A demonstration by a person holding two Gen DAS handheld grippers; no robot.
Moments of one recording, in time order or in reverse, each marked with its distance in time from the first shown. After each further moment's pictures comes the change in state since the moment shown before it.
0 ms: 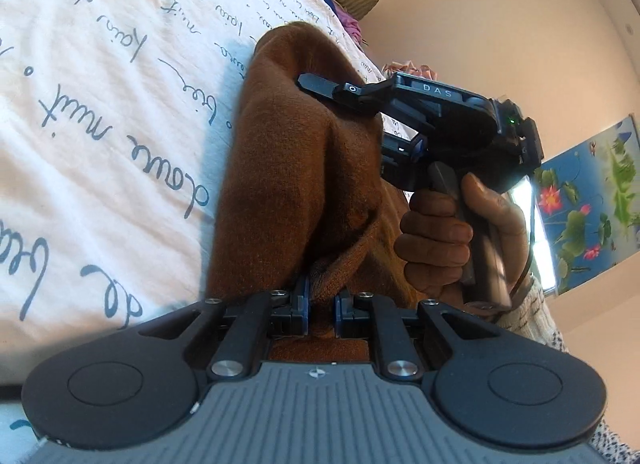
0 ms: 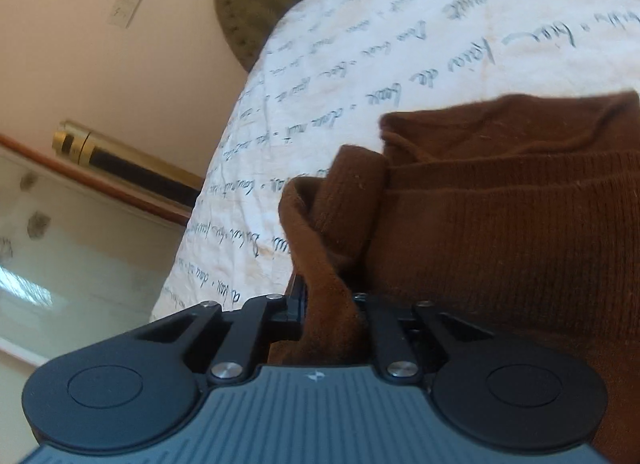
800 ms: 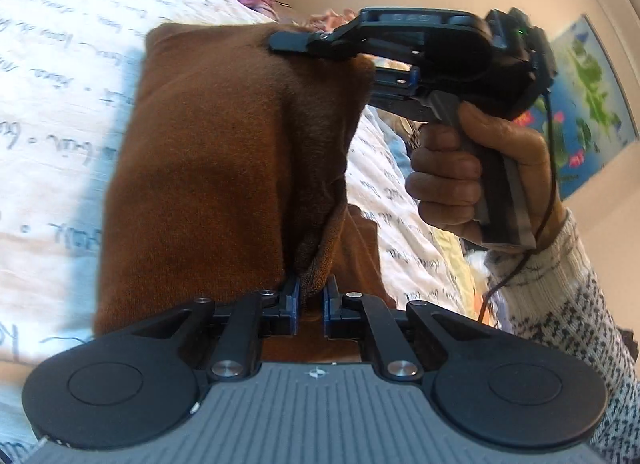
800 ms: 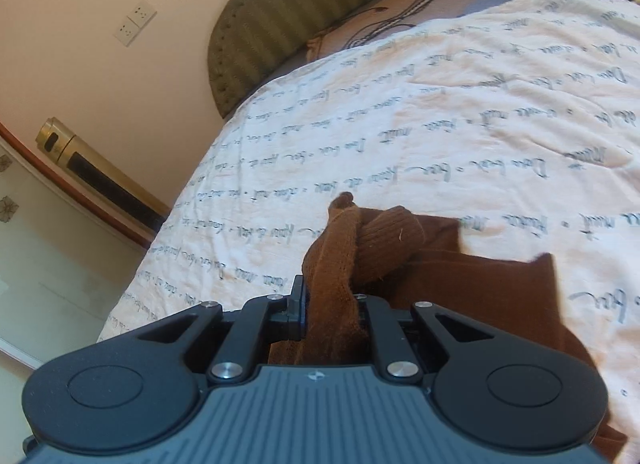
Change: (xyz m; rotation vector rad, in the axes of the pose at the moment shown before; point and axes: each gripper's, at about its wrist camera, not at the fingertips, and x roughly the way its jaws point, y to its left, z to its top) left arm 0.050 -0.115 -0.036 0.289 0.095 -0.039; right arm -0.139 0.011 0.004 -0.135 -0.137 -0.203
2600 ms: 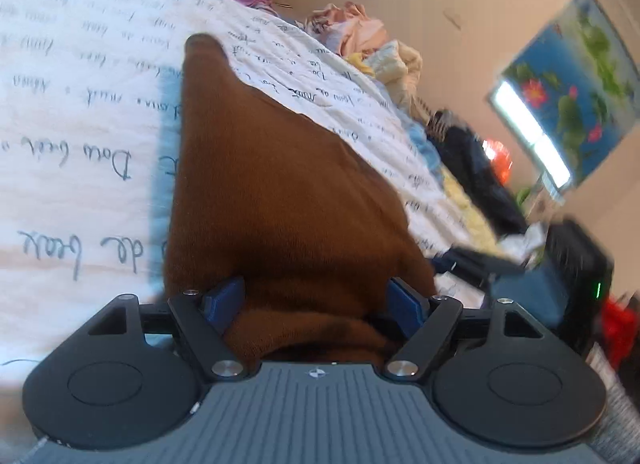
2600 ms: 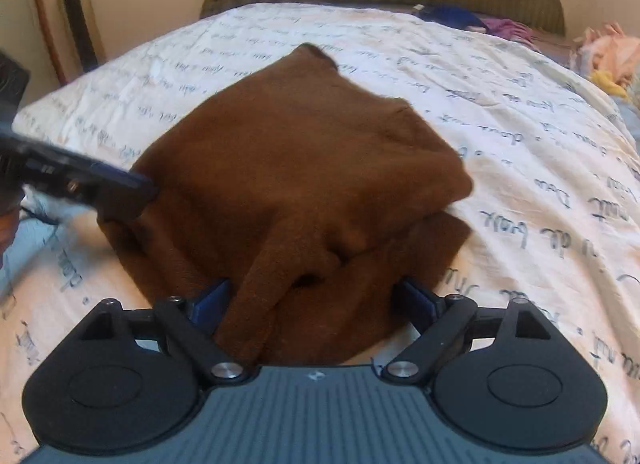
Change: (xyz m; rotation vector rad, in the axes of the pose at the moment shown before) left arm 0.025 0.020 0.029 0.096 -0.007 0.107; right arm -0.068 -0.038 -0.170 -0.466 0.005 -0.357
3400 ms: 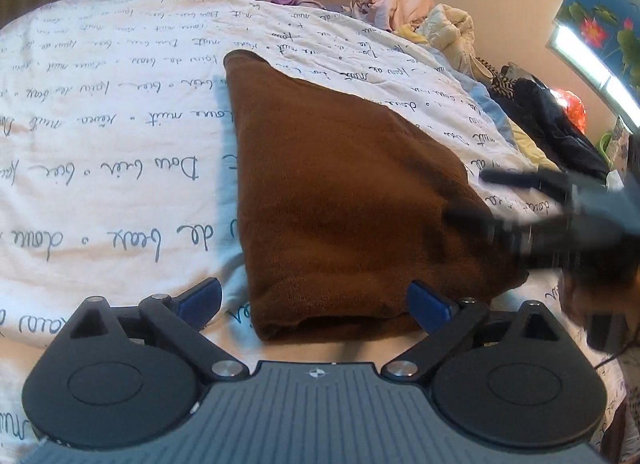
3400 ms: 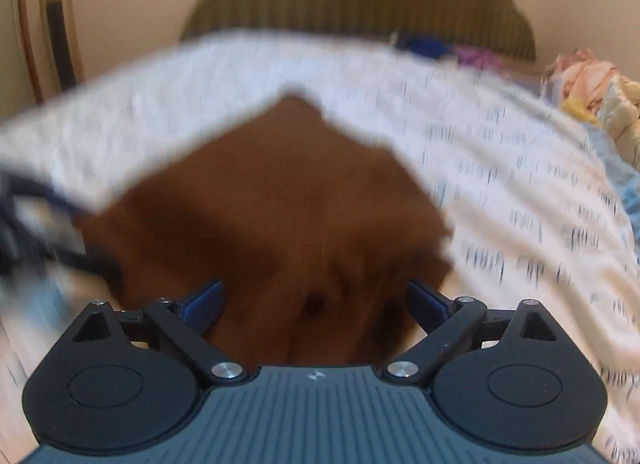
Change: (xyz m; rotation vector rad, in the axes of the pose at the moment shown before) left arm -0.016 -0.047 -0.025 0.128 0.047 0.305; right arm 0.006 0.021 -0.005 -0.031 -0.020 -0.124
